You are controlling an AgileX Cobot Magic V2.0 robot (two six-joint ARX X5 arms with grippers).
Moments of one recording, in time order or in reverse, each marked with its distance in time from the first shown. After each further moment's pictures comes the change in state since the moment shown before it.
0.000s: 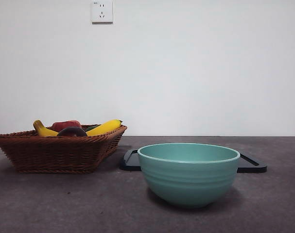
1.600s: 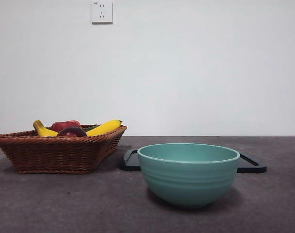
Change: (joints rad) left arm 0.459 -0.992 -1.106 0.942 -0.478 0.030; right arm 0.000 0.000 0.000 0.000 0.000 0.000
